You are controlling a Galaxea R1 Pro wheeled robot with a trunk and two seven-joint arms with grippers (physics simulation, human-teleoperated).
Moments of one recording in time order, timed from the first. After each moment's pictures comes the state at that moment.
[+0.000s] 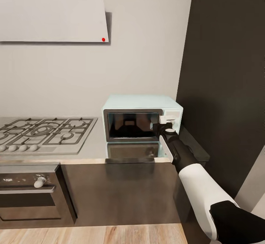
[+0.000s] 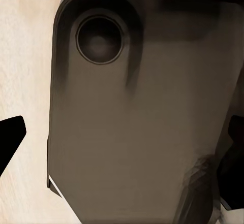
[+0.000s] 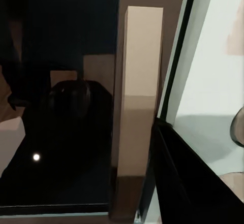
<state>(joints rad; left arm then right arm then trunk) 0.00 -0.02 -0.01 -0.03 0.16 -0.01 0.00 -0.97 0.12 0.16 -0.83 -0.05 0.41 -0.23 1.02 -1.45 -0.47</state>
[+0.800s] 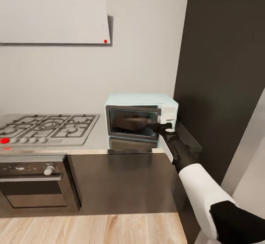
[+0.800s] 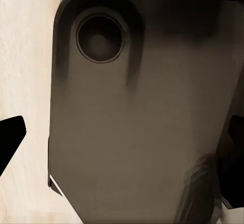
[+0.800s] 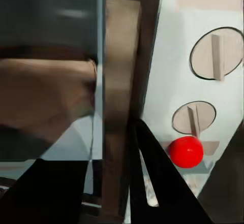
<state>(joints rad) 0.00 -0.02 -0.01 -0.03 0.16 -0.01 0.00 -0.97 0.12 0.16 -0.84 -0.05 0.41 -0.22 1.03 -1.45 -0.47</state>
